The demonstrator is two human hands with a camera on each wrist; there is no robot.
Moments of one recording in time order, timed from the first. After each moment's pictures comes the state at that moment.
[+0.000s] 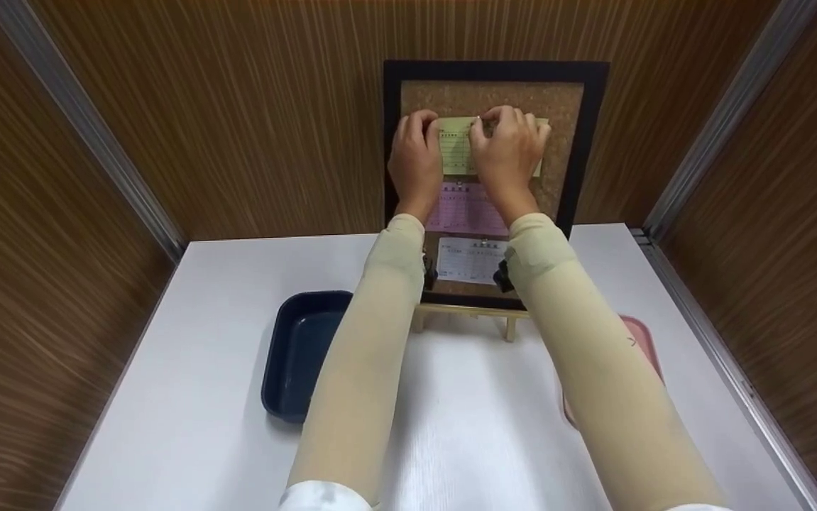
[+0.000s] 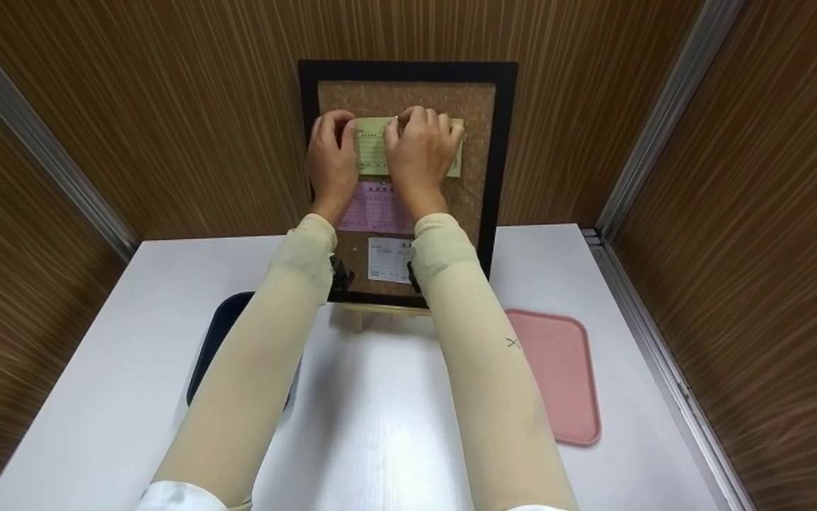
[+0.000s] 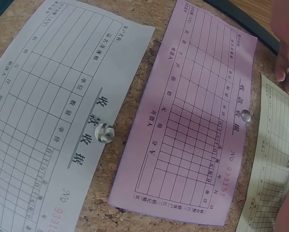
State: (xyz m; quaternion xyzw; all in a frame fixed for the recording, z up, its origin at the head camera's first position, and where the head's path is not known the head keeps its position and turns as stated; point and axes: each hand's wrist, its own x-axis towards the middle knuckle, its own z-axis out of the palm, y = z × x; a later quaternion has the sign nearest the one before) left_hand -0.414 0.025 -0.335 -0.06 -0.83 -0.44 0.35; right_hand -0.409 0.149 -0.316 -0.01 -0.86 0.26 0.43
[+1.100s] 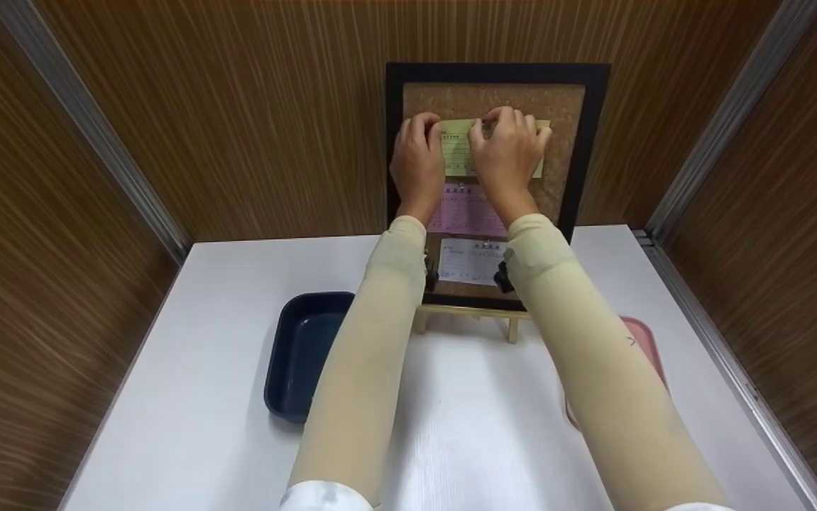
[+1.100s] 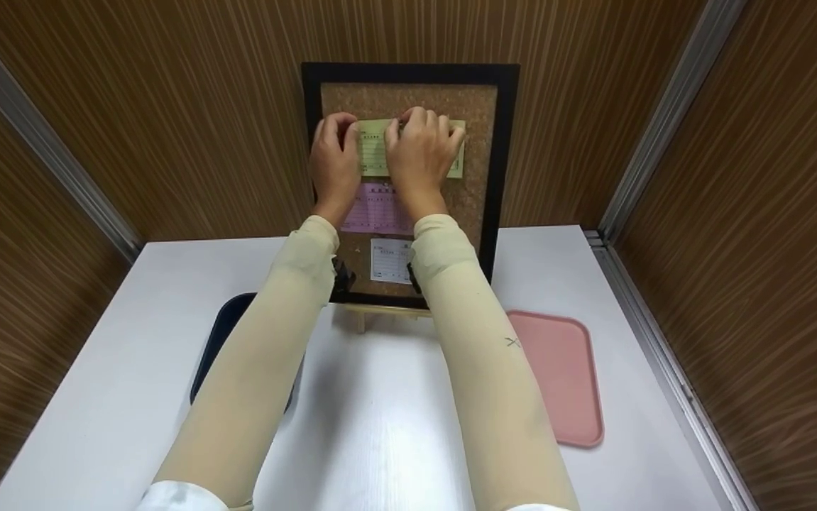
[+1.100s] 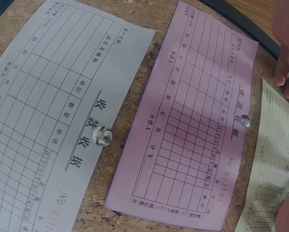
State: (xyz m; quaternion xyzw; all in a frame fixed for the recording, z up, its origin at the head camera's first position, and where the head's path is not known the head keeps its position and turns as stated) left_hand -0.415 0.022 -0.336 -0.07 -0.83 -0.43 0.34; right_hand -0.412 0.144 -0.316 -0.02 -0.87 0.23 0.43
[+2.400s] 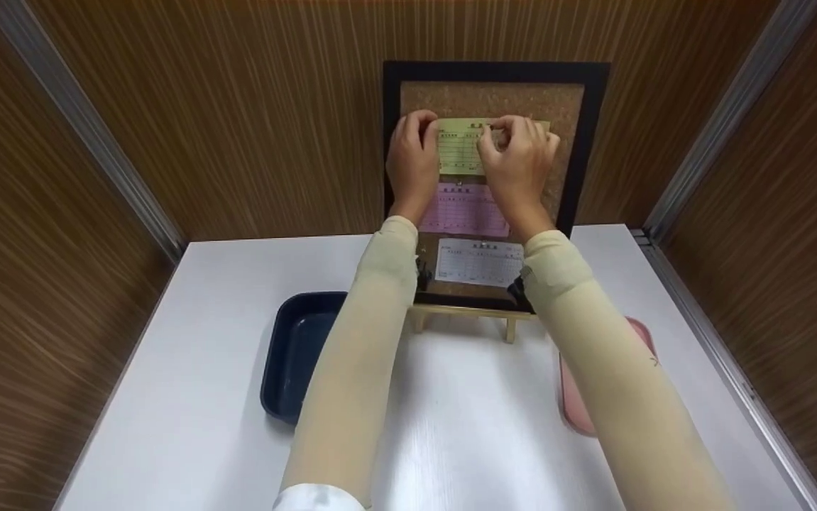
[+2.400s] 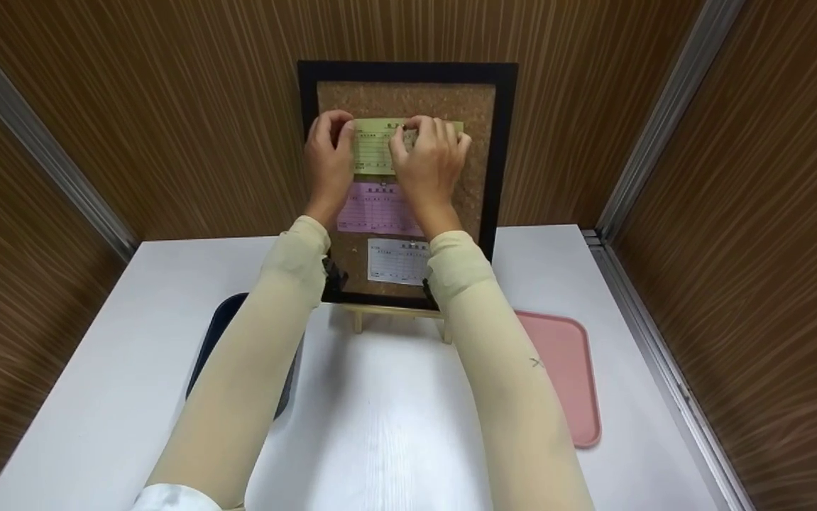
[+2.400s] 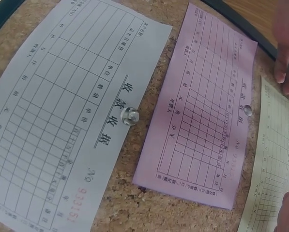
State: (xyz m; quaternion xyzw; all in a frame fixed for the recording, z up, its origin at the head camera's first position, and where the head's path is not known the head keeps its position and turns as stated) left_hand -0.407 0.014 -0.332 -0.10 -0.81 -0.48 0.33; right_hand -0.390 0.160 -0.327 0.05 -0.82 0.32 0.48
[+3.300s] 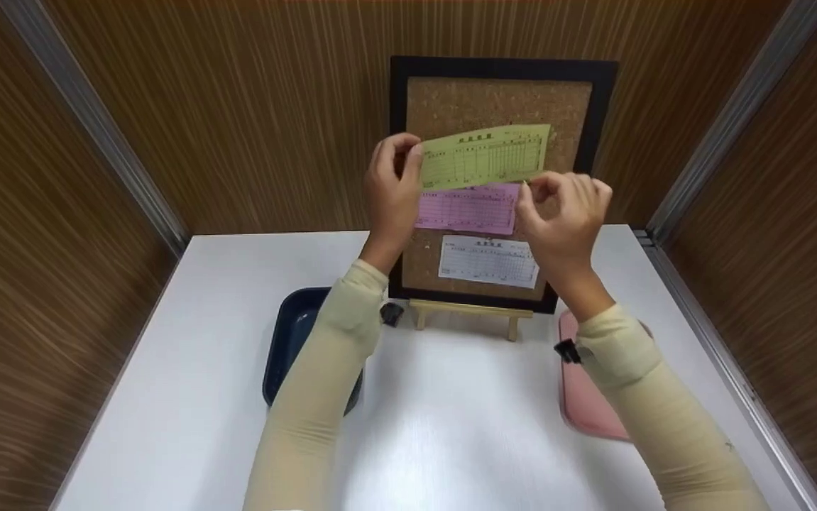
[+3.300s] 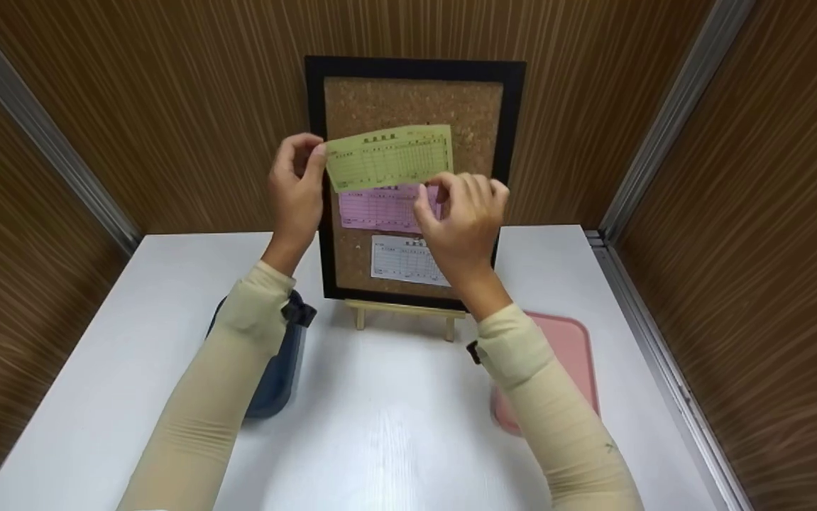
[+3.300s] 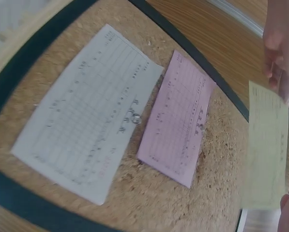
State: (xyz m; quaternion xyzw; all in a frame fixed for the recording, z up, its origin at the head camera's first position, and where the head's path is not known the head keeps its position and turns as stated) left_hand -0.335 -0.019 -0.334 -0.17 -0.70 -0.60 0.34; right_hand -0.296 0.196 -0.348 0.17 -0.73 0.34 0.57
